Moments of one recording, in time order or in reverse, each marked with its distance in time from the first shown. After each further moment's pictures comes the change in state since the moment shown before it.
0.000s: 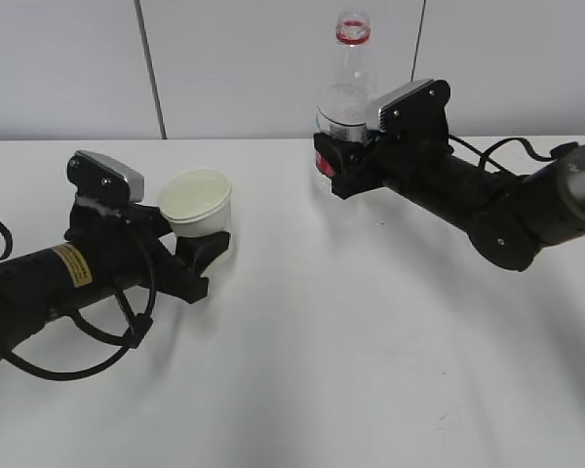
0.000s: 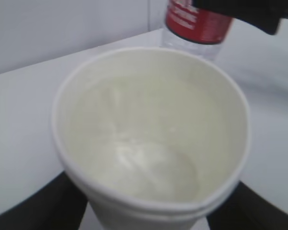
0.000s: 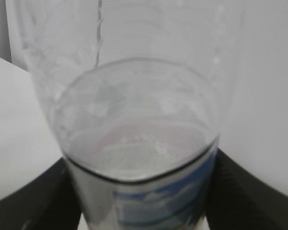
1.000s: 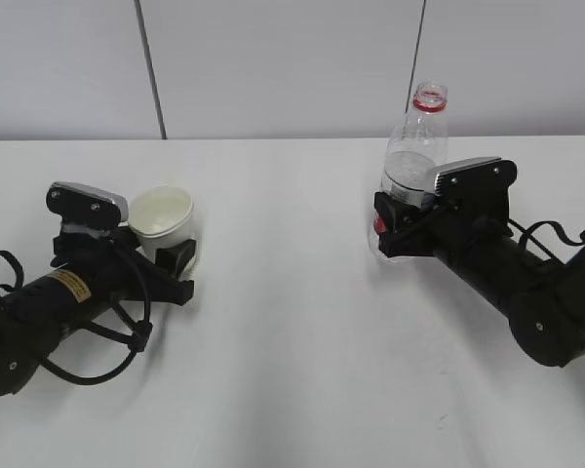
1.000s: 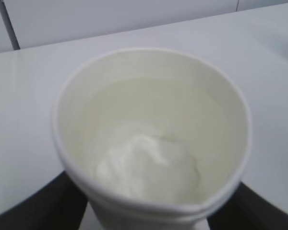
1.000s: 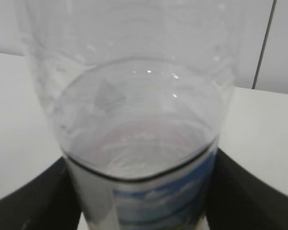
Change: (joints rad) left arm 0.000 0.149 0.000 -0.322 -0.108 0.141; right arm 0.000 -0.002 0.345 0.323 -0.199 -0.061
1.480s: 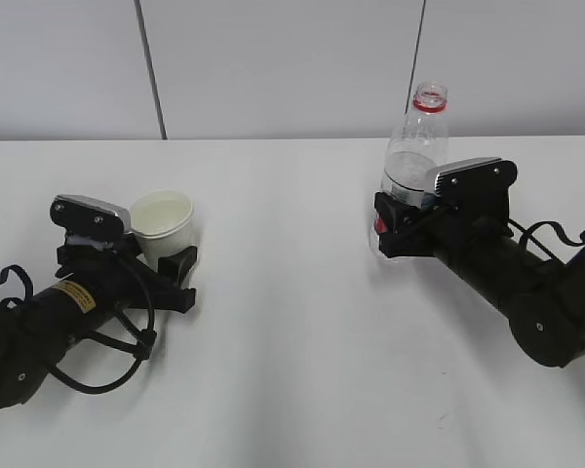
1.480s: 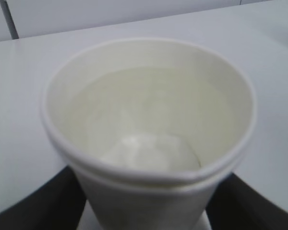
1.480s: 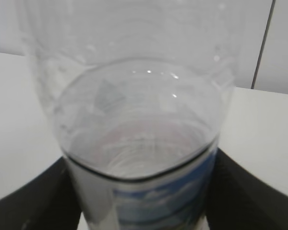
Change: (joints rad) left arm 0.000 0.071 -0.010 -0.011 -0.068 0.002; right arm 0.000 0.000 0.002 0.003 0.000 -0.003
